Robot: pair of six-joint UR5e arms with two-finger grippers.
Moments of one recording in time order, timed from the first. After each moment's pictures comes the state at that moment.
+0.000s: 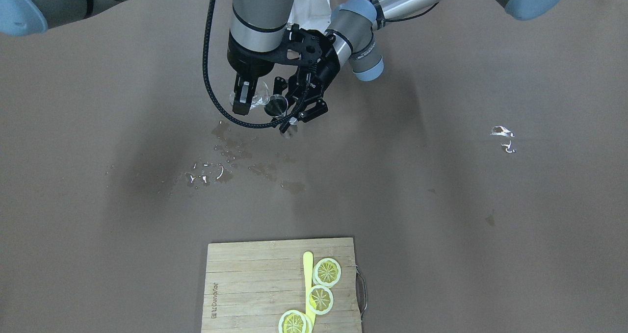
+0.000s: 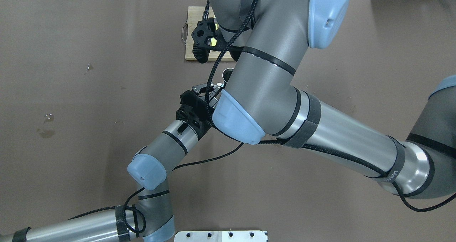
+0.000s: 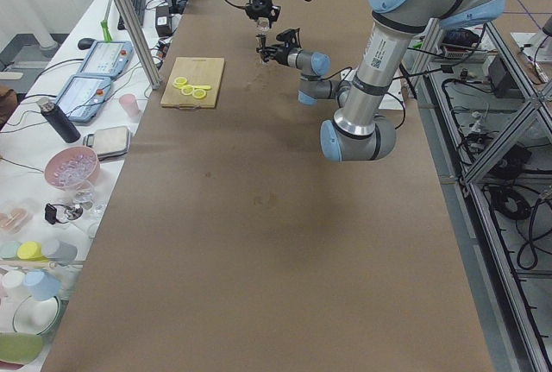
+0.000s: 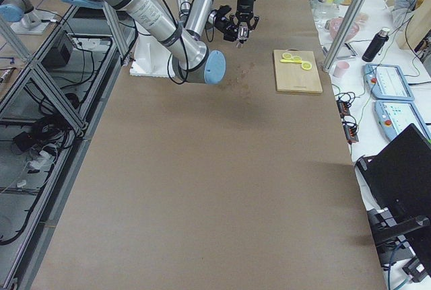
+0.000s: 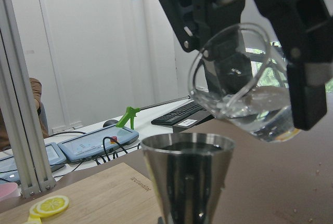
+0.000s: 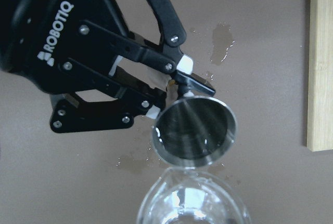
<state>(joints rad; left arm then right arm) -0.29 -2.24 -1.36 -3.03 -0.93 -0.31 0.67 -0.52 1.68 -2.34 1.89 -0.49</state>
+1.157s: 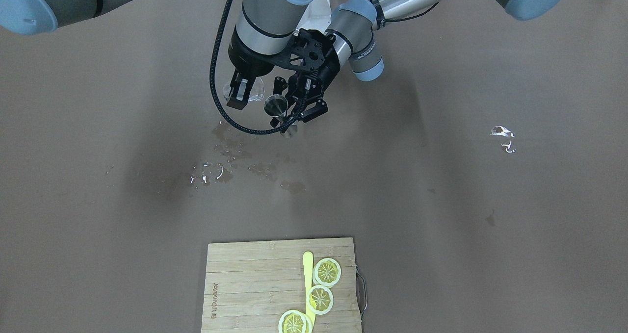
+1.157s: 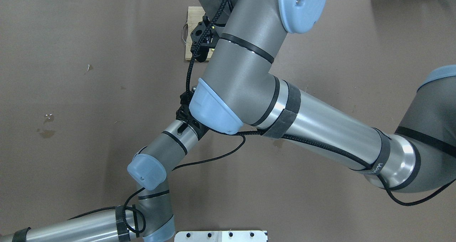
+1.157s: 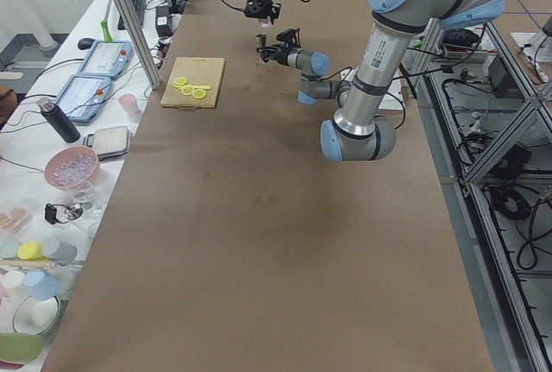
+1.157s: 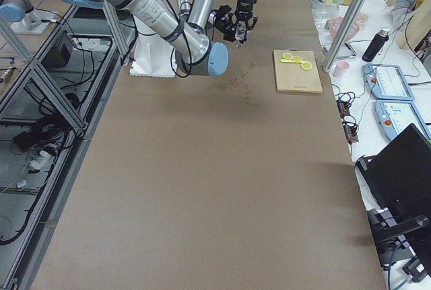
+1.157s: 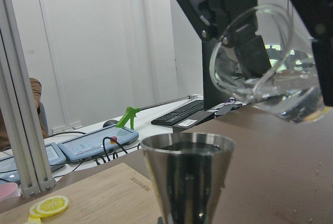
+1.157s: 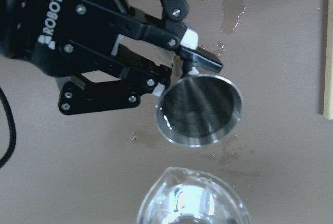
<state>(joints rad) -0.29 -2.24 -1.36 -3.04 -0.93 -0.31 0.67 -0.44 1.60 -2.47 1.89 -0.49</state>
